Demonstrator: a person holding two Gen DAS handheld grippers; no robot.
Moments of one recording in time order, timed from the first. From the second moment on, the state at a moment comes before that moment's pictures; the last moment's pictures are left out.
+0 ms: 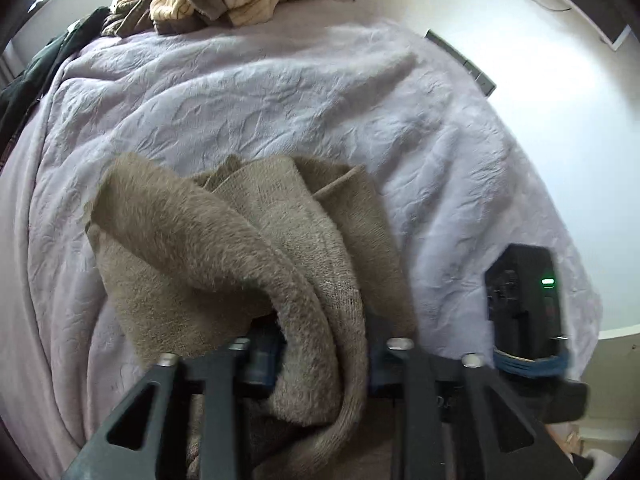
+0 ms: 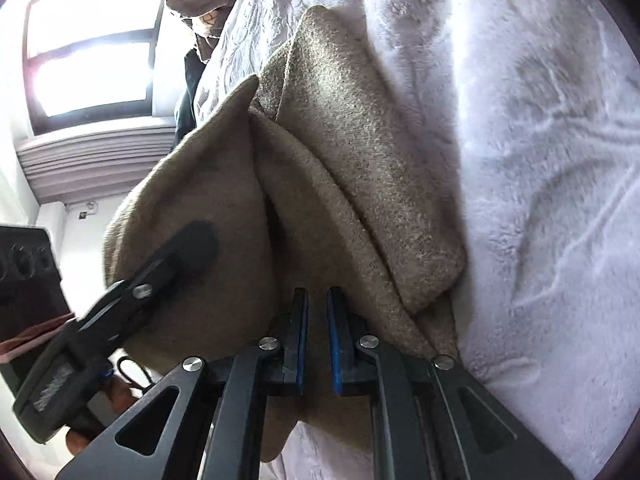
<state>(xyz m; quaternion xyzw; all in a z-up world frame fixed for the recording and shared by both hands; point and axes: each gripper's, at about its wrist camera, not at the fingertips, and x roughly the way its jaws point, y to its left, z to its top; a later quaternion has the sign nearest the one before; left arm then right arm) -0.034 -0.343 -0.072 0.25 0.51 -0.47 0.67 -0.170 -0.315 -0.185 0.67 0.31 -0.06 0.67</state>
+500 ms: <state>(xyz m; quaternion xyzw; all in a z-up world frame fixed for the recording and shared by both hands) 0.018 -0.286 -0.045 0.19 0.47 -0.42 0.76 -0.238 -0.324 -0.210 0.78 0.13 -0.03 0.61</state>
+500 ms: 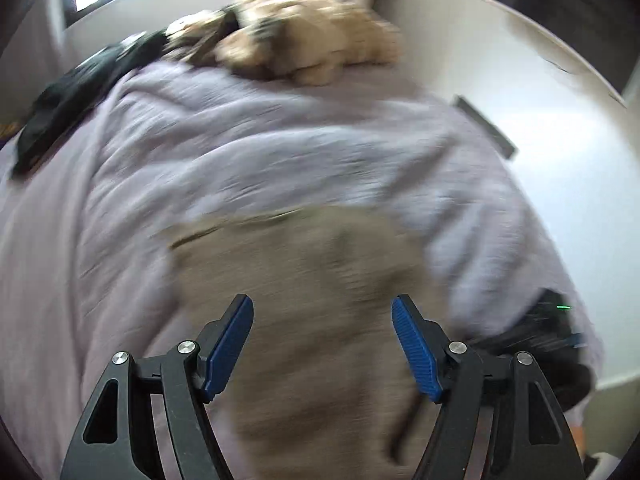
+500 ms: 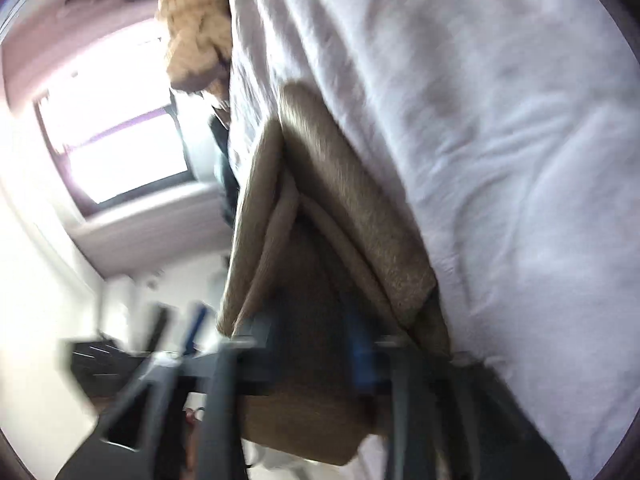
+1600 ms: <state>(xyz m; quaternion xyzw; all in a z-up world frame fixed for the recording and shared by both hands) 0.026 -0.204 -0.106 0.26 0.52 -0.33 0.75 -0.266 -0.308 -0.074 0.52 0.35 -0.21 0.75</state>
